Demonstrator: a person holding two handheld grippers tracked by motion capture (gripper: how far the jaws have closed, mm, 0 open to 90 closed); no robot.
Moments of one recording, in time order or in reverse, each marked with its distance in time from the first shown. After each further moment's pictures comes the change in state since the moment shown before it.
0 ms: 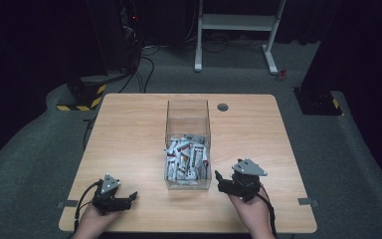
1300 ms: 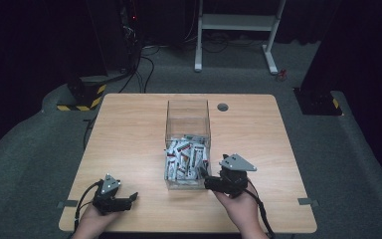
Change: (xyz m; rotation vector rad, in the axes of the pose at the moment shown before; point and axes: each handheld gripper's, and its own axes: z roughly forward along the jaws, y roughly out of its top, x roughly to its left) left arm -0.001 0.000 0.000 0.003 -0.016 0.013; right arm 0.031 0.031 0.001 -0.055 0.107 0.009
